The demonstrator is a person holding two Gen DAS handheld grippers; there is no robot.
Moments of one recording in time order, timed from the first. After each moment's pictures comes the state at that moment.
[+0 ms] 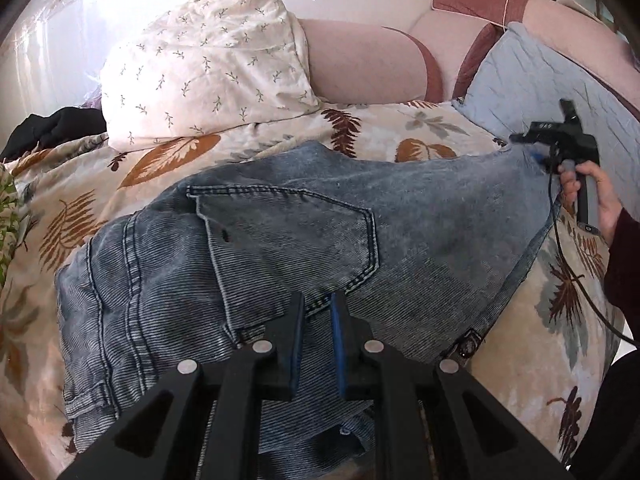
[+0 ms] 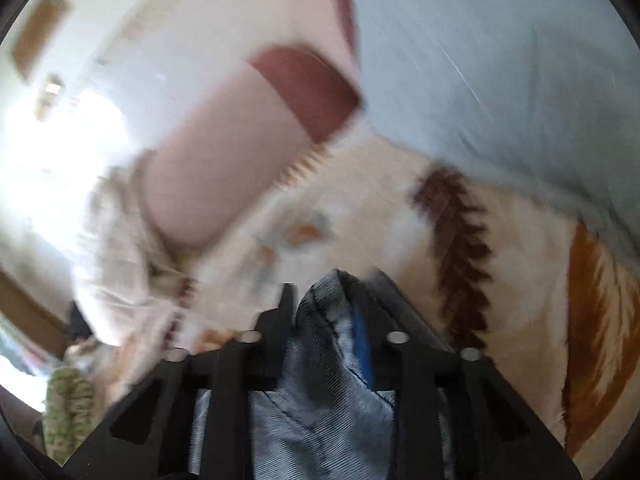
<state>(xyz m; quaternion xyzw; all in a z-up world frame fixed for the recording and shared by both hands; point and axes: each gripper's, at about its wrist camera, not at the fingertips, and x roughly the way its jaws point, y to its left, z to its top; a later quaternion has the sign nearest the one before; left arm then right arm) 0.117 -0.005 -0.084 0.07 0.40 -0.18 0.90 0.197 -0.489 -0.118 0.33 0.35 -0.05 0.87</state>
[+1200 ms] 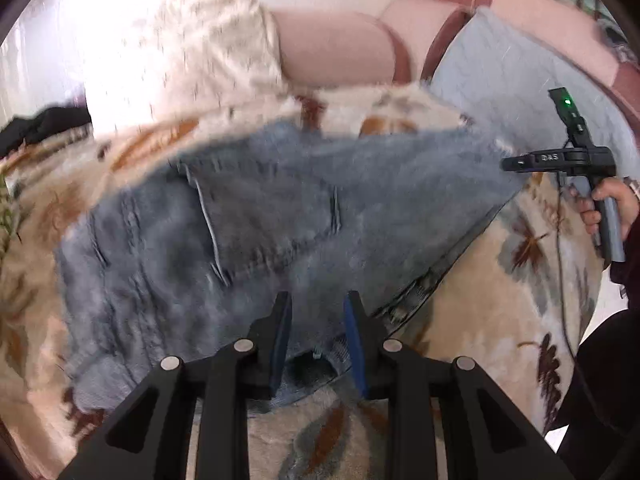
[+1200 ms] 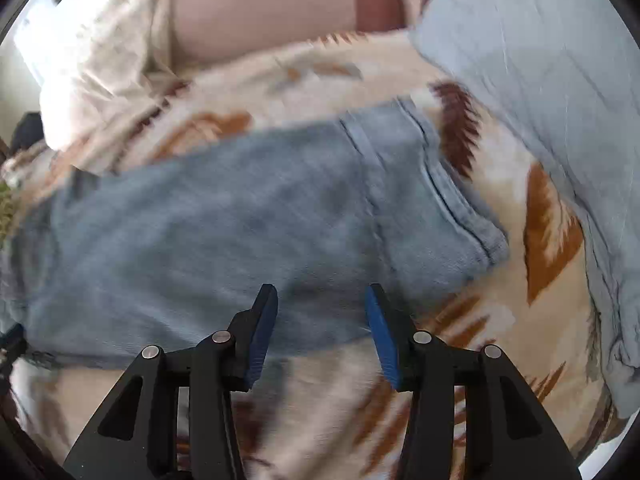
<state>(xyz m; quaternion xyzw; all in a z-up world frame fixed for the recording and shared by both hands) 0.077 0.007 -0.066 0.08 0.40 -0.23 0.88 0.107 -0.366 -0.107 0.09 0.50 -0.03 0.86</state>
